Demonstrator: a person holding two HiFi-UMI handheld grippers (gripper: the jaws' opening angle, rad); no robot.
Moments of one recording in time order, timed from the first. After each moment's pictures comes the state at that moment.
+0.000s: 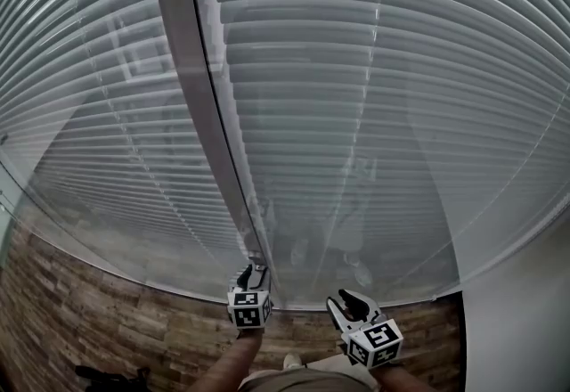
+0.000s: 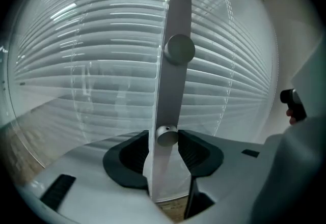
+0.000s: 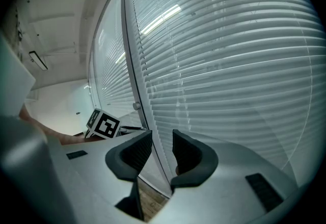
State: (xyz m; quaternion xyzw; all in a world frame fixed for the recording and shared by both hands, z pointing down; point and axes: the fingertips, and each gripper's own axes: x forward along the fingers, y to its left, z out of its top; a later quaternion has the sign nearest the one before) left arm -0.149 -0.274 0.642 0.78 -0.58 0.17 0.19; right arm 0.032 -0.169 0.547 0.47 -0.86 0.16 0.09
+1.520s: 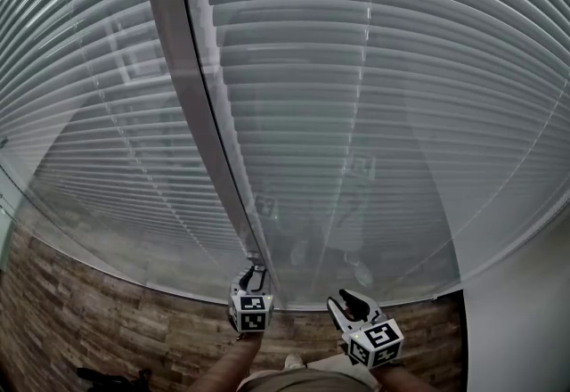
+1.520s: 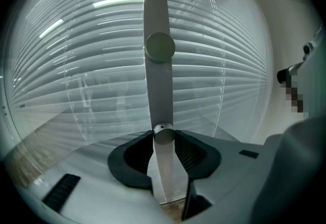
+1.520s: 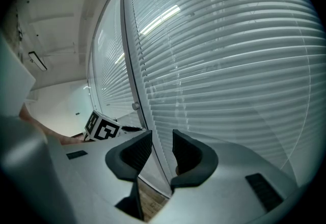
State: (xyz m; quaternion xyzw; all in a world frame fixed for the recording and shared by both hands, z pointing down) left arm -0.143 -0.269 0.648 0.78 -0.57 0.22 0.13; right arm 0.037 -0.168 0.547 0.47 -0.86 0.17 0.09
